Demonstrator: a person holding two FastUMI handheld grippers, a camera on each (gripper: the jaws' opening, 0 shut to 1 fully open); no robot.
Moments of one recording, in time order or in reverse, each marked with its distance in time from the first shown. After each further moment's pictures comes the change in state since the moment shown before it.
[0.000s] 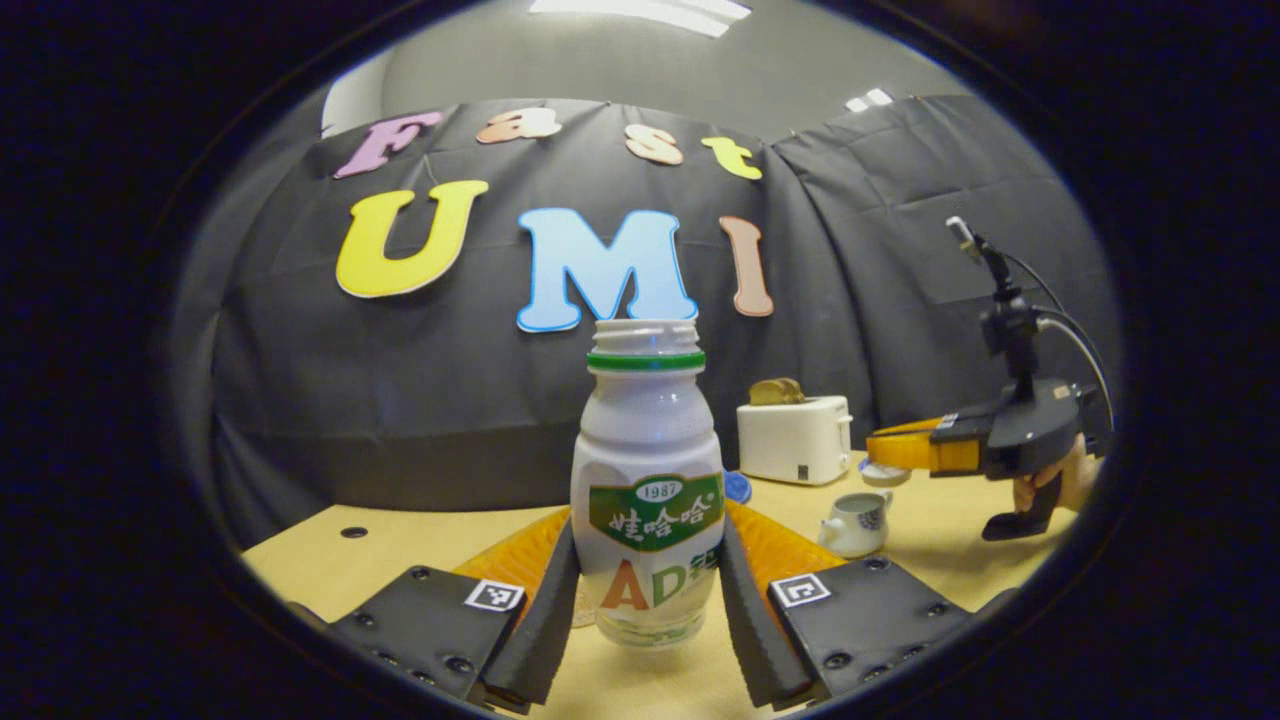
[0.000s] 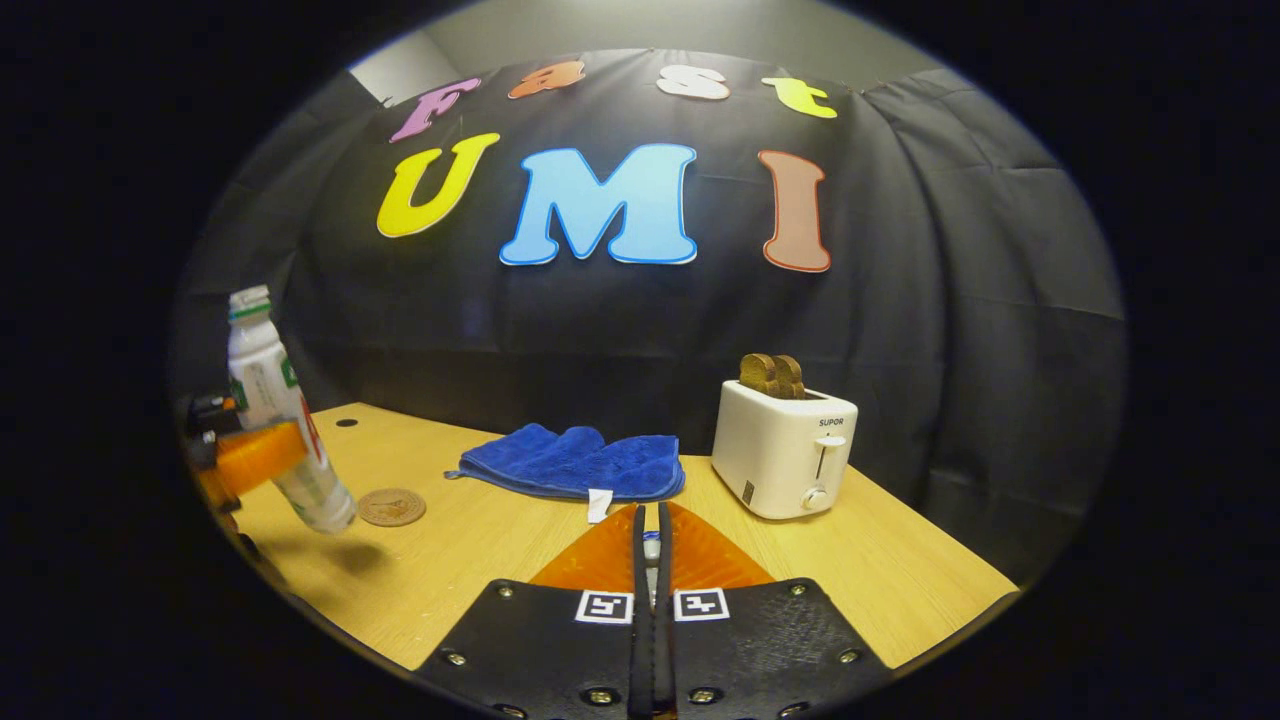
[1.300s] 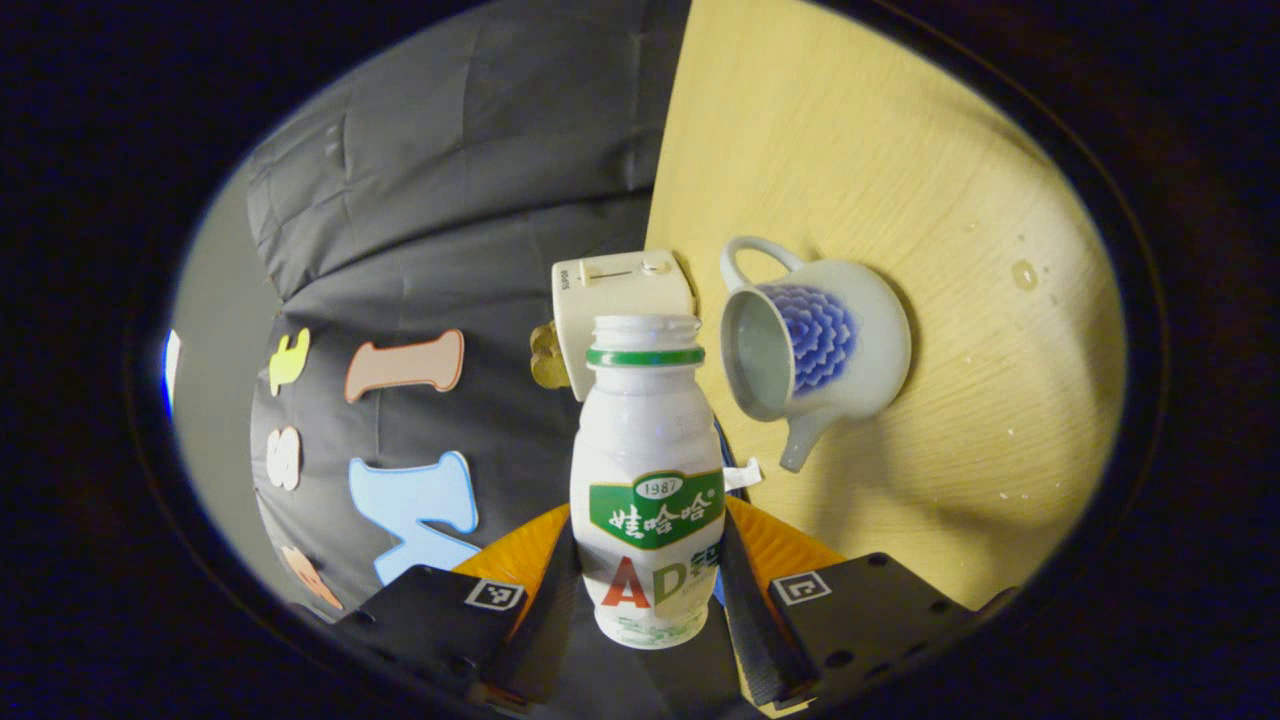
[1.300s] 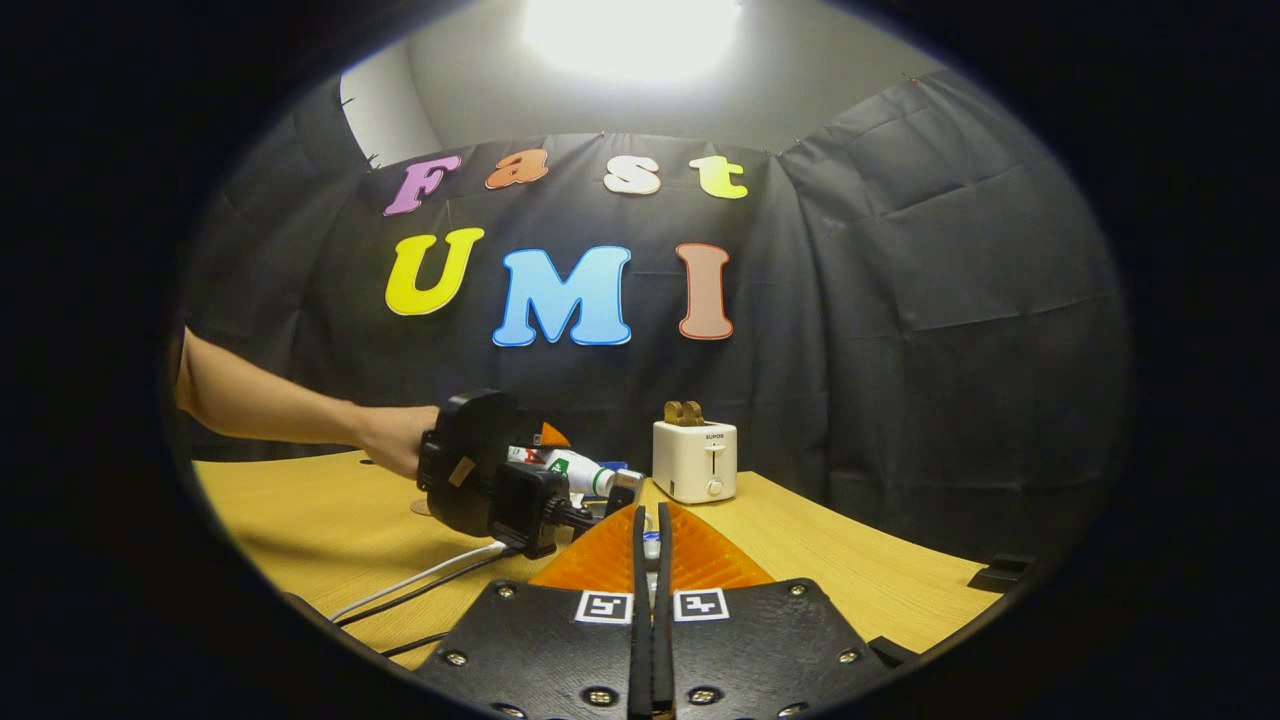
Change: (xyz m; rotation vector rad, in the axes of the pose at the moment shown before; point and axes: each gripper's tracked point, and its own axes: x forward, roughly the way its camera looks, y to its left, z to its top) left arm 0.147 -0.164 -0.074 1.551 0.153 -0.301; right arm -0.238 -0.037 -0.004 0.094 -0.210 -0.118
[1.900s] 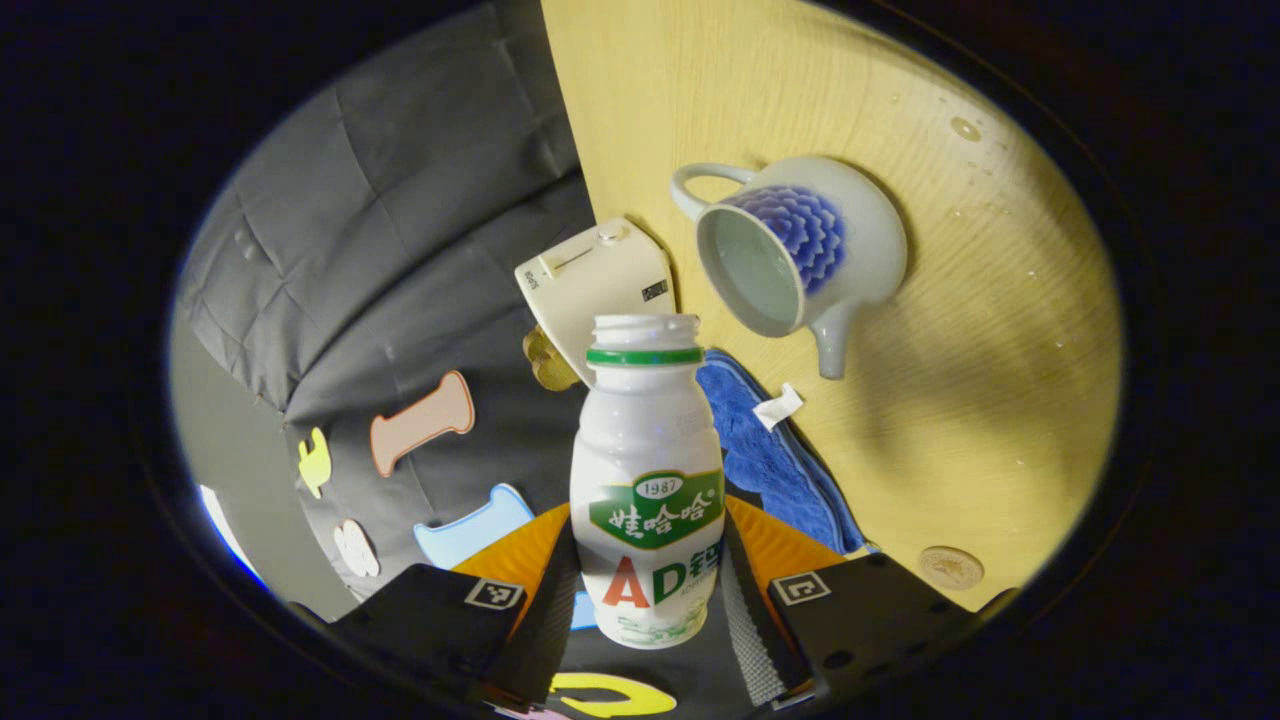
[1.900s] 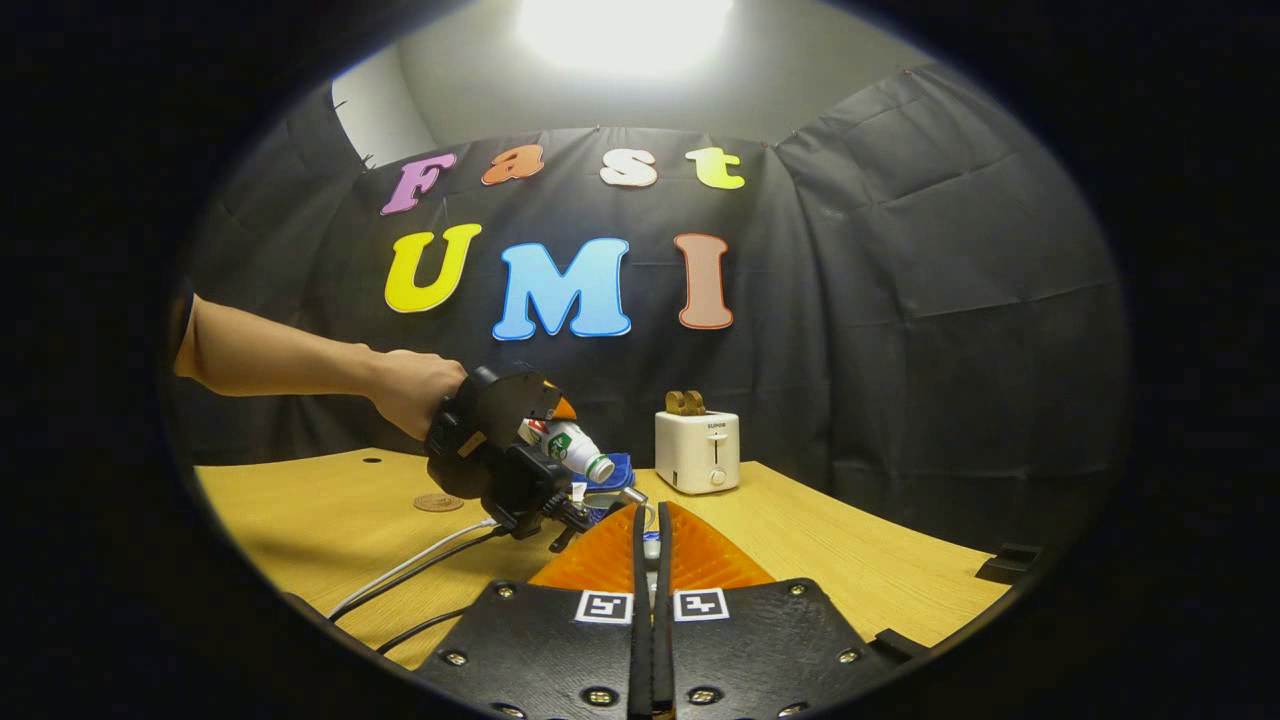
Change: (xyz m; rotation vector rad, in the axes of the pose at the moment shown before) left arm 0.008 0.032 -0.013 0.430 0.104 0.002; right arm -0.002 0.004 -0.009 0.020 0.020 0.016
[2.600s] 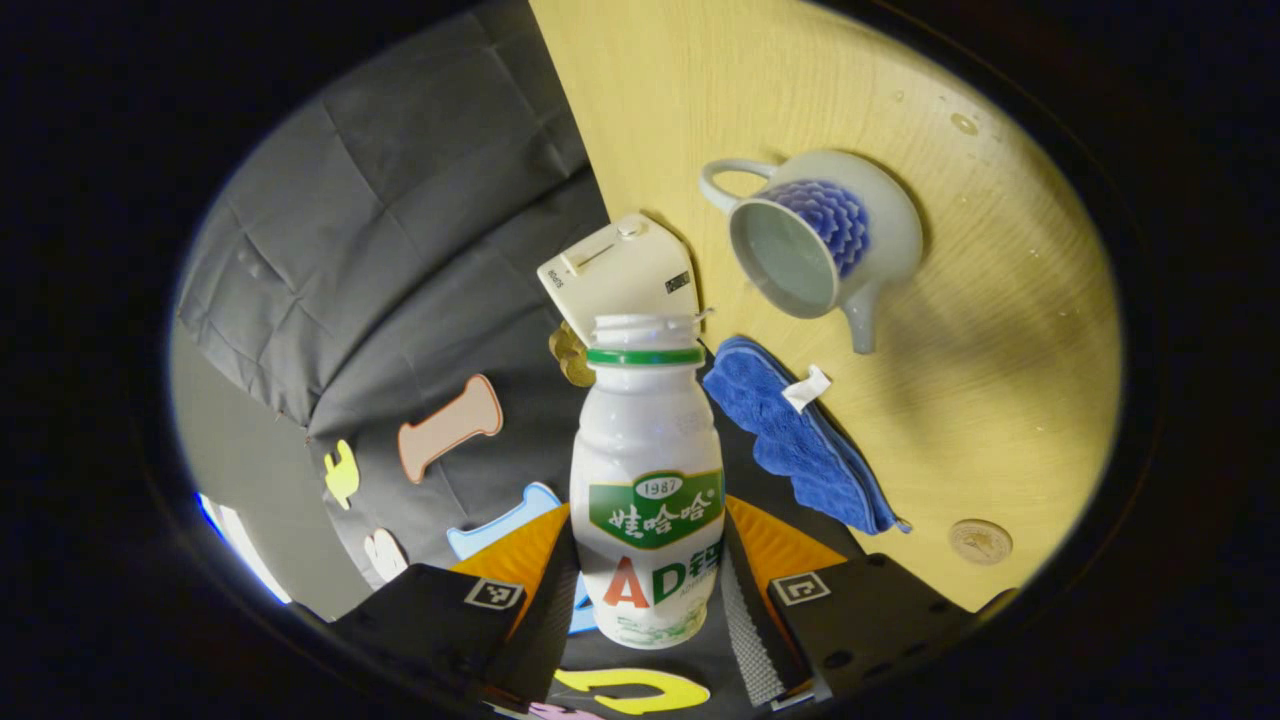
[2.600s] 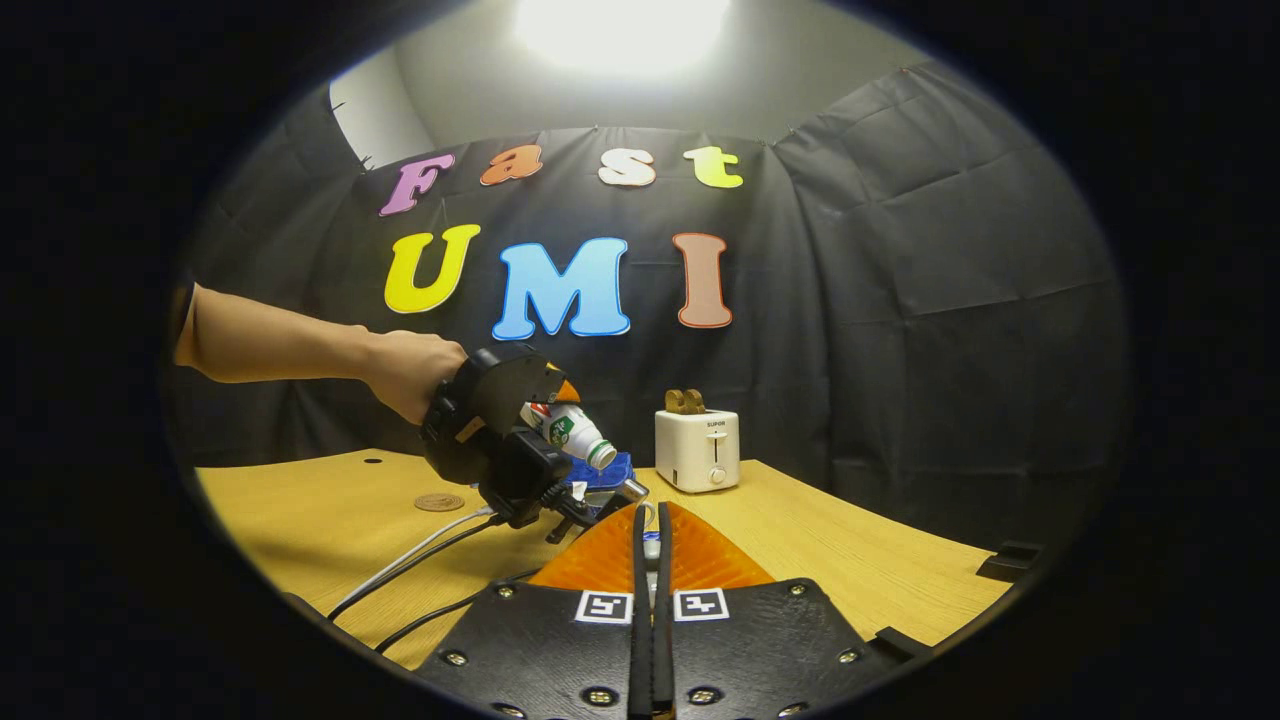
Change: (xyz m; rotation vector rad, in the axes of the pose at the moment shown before) left arm -0.012 0.028 -0.005 0.095 0.028 0.055; right arm -0.002 -0.001 -0.002 0.008 0.004 0.001
